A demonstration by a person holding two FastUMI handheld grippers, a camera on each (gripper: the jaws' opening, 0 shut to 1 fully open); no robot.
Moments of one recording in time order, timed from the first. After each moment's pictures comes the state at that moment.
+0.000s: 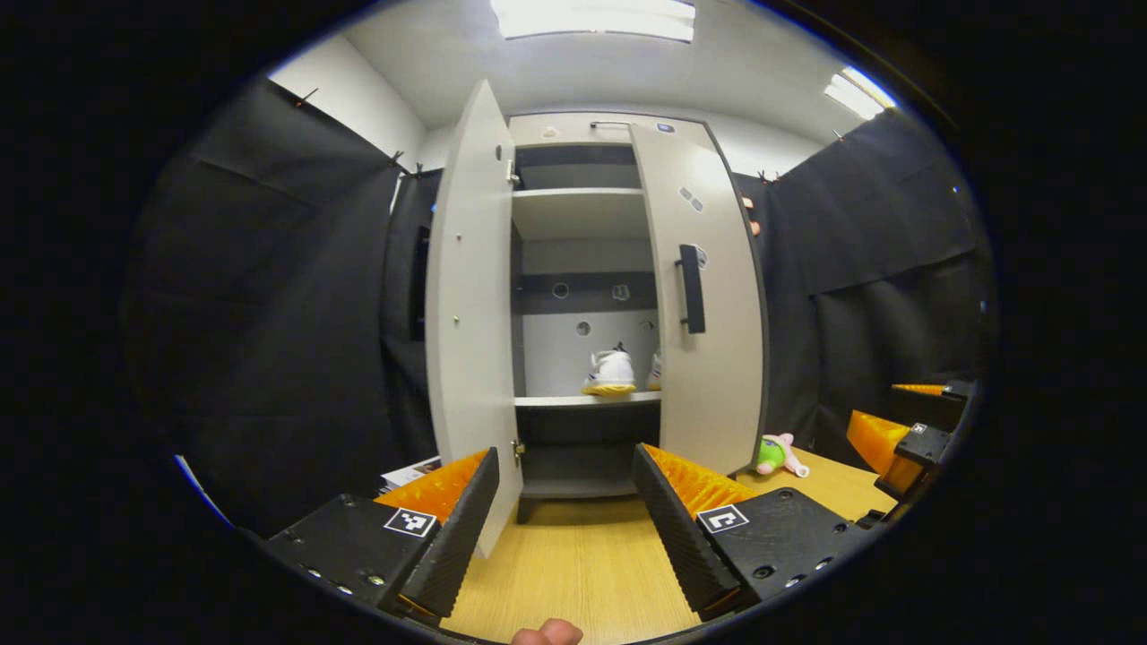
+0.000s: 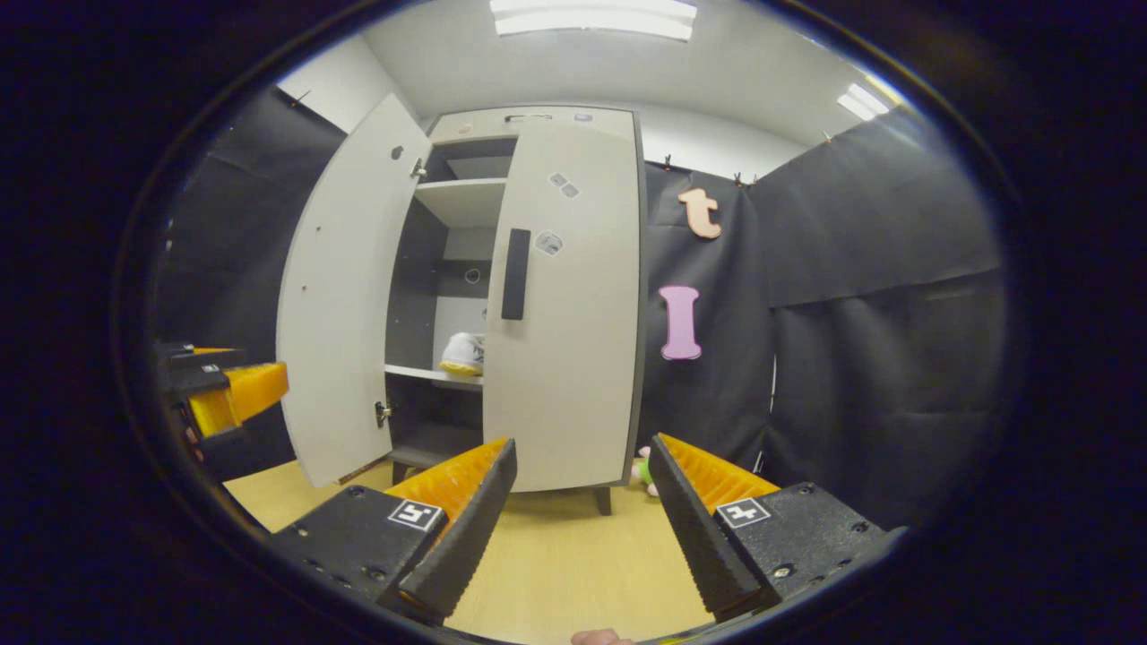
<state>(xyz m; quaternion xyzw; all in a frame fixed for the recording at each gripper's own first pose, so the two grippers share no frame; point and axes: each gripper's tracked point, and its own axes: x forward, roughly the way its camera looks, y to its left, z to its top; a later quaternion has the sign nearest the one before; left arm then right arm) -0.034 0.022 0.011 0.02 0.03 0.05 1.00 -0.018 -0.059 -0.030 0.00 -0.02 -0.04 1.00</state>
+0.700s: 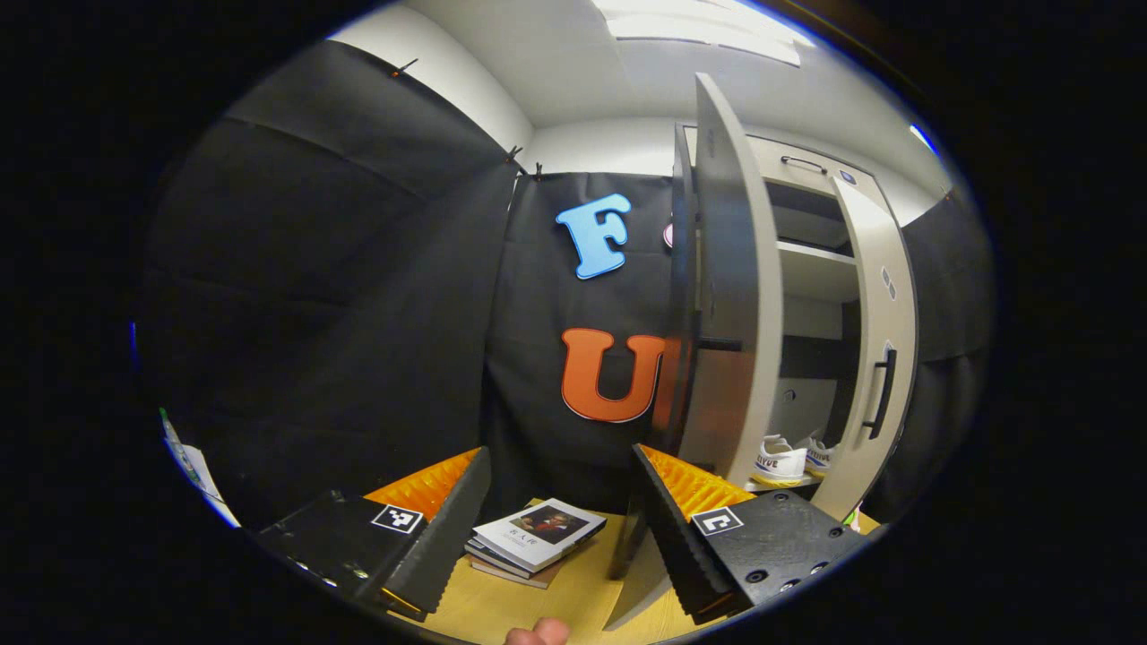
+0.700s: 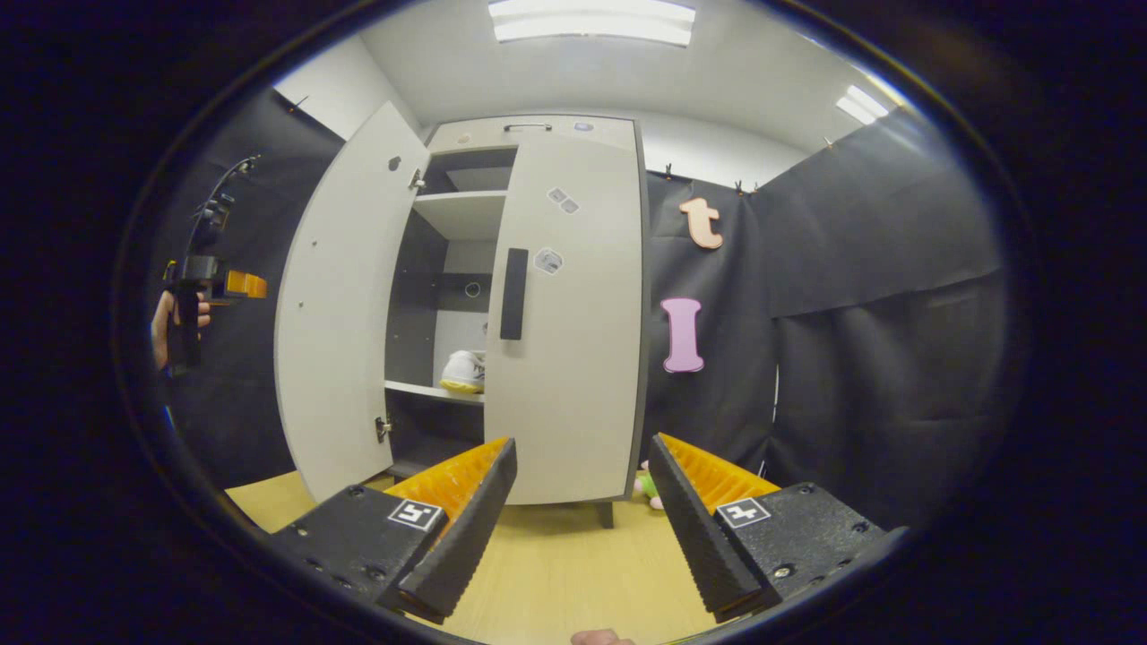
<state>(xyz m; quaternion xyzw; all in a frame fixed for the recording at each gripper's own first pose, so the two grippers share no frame) 0.067 0.248 0.095 -0.04 0.03 0.17 0.98 -0.011 -0.059 -0.009 0.00 -0.04 -0.04 1.00</state>
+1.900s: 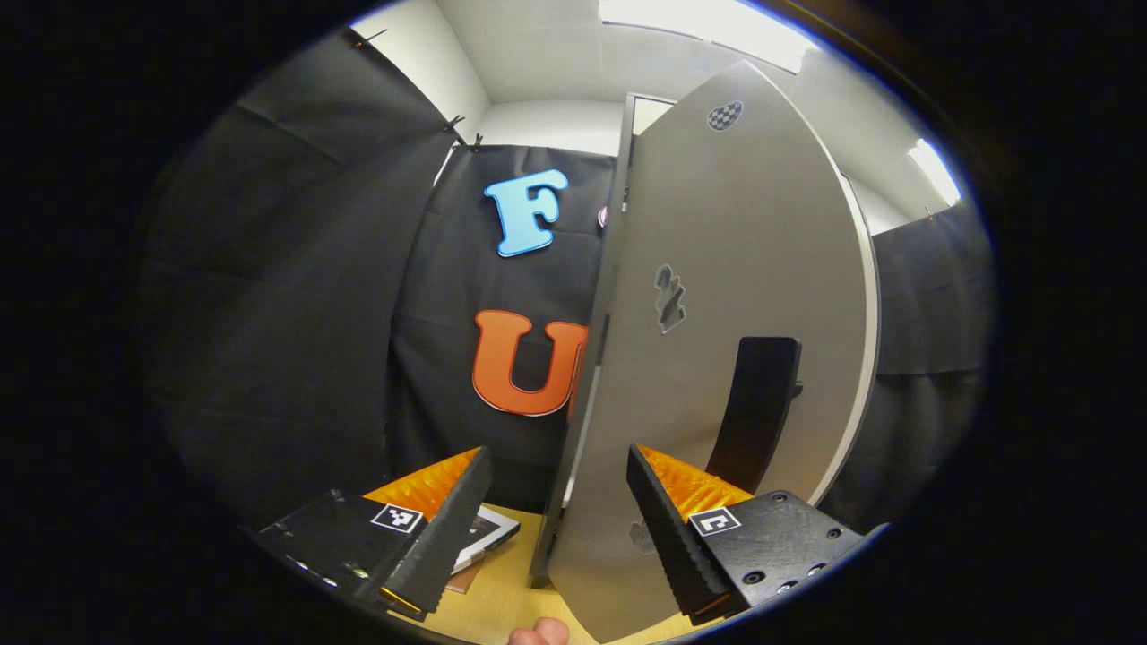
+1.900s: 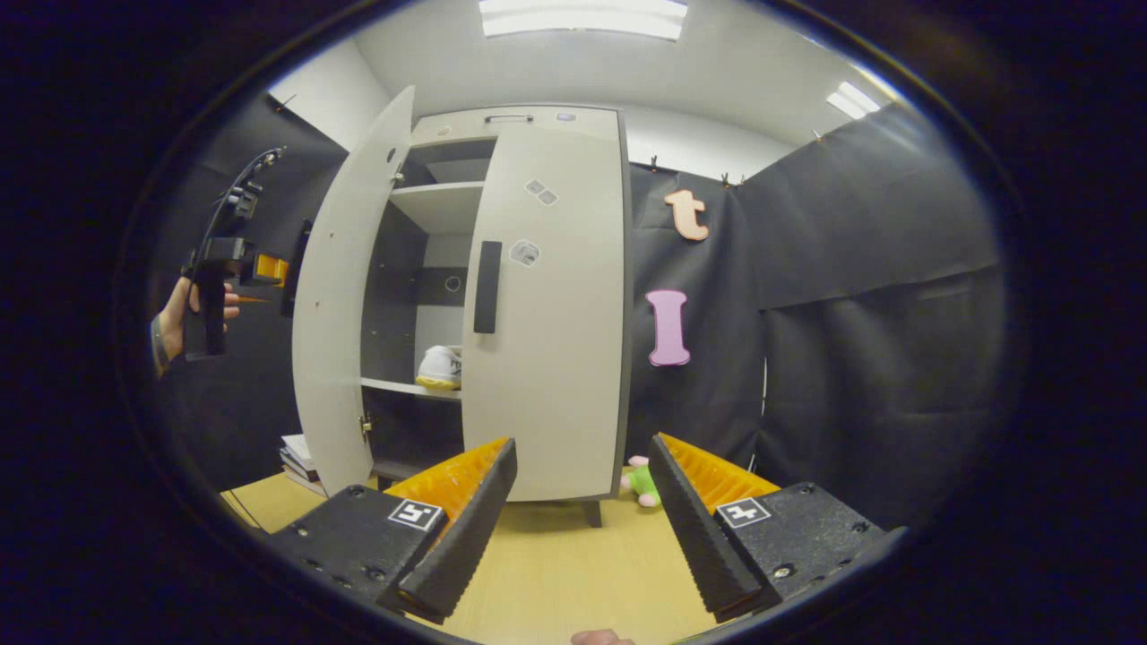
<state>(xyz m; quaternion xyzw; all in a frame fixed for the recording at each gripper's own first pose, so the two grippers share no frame) 0.134 0.153 0.102 -0.08 0.04 0.05 1.00 0.007 -0.084 -0.015 0.01 -0.03 -0.06 1.00</state>
